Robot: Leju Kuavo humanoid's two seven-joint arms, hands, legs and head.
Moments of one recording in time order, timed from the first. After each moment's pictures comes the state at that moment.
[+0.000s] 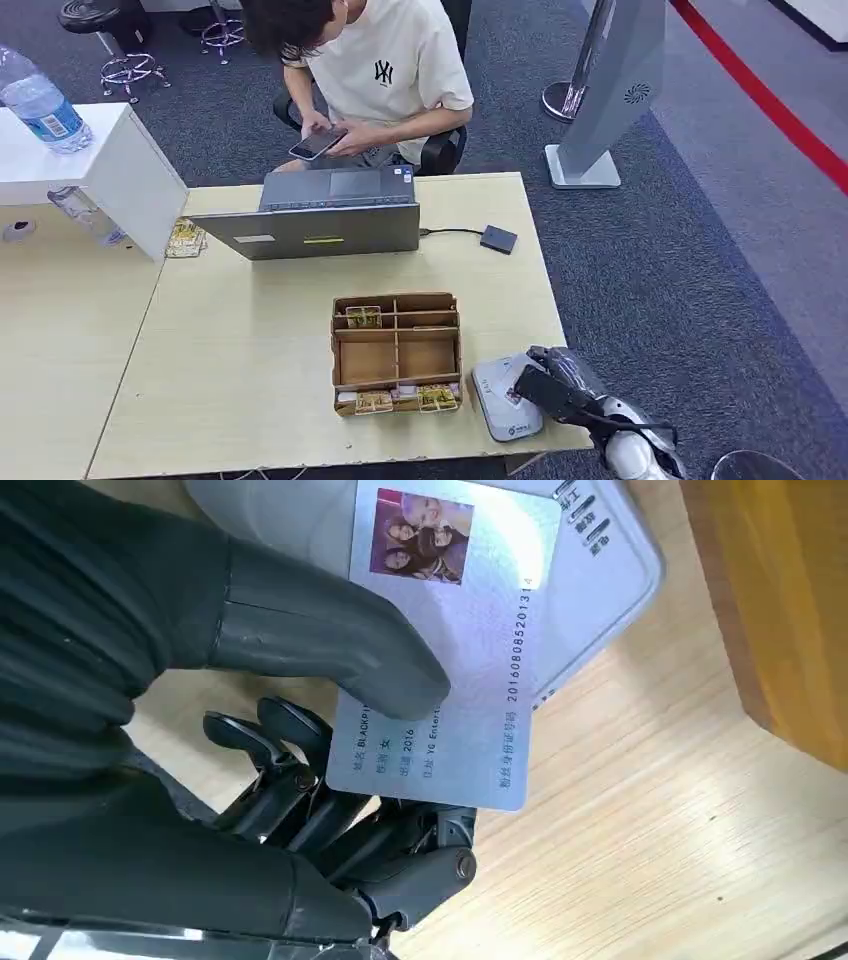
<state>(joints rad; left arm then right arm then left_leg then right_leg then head) -0.07 -0.17 0.90 -0.22 -1.14 0.09 0.06 -0.01 -0.16 0.13 -1.28 0.65 -0.03 -0.28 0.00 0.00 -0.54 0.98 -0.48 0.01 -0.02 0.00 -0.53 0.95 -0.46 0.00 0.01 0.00</state>
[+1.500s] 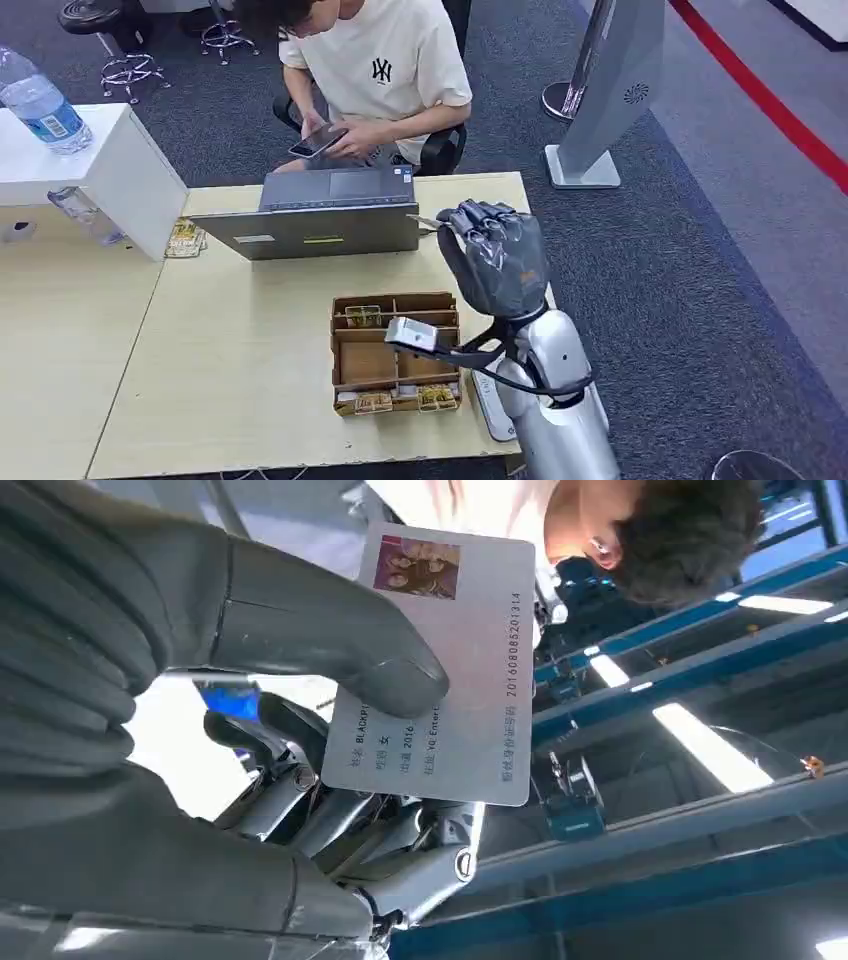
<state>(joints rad) -0.08 -0.19 0.84 -0.22 -1.36 0.03 0.07 -0.29 0.25 0.25 -1.49 1.42 -0.69 -0.42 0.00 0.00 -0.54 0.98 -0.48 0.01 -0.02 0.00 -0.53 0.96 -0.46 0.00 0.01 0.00</state>
